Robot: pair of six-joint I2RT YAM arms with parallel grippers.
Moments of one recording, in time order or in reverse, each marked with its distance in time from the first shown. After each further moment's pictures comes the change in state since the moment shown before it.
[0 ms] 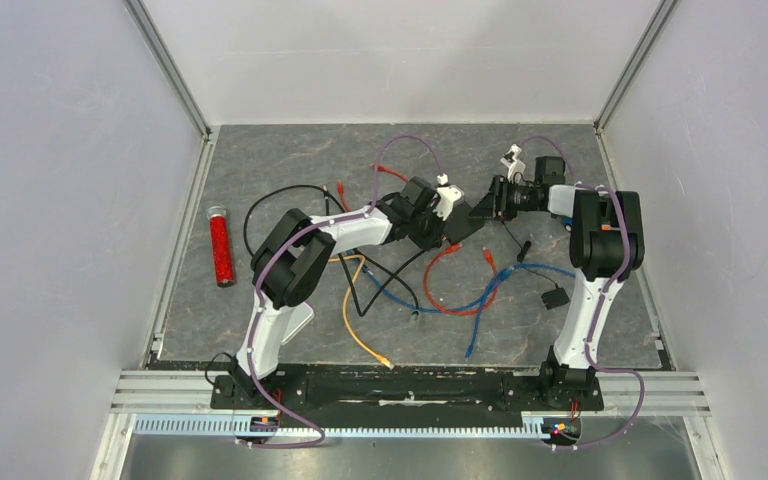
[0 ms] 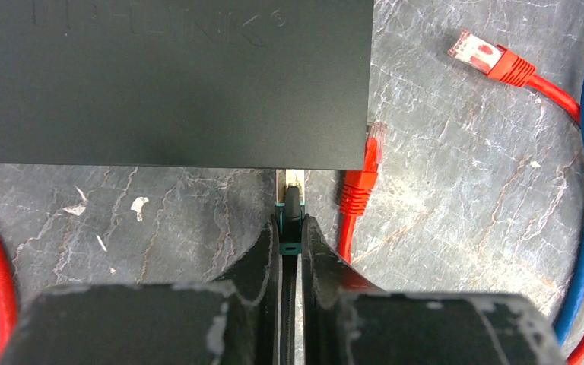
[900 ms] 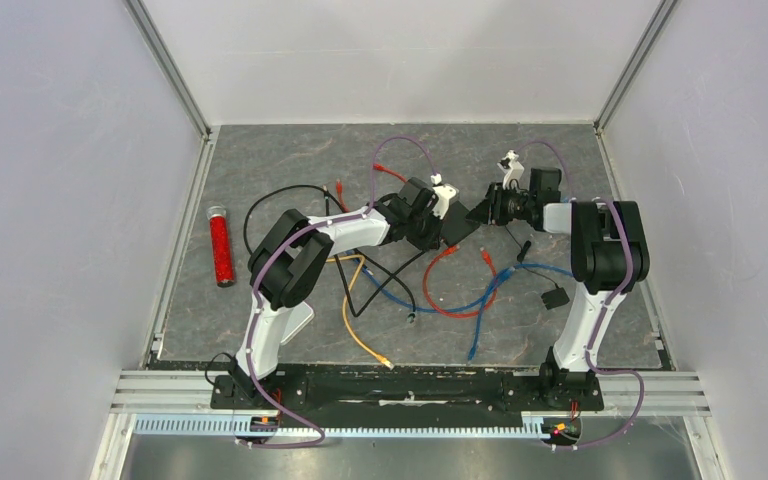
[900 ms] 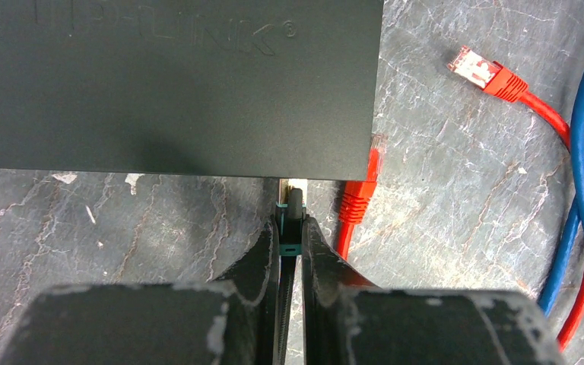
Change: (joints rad) left arm 0.002 -0.016 -0.029 0.014 -0.012 -0.102; right arm 0.056 -0.118 -0.237 0.325 0.119 0.026
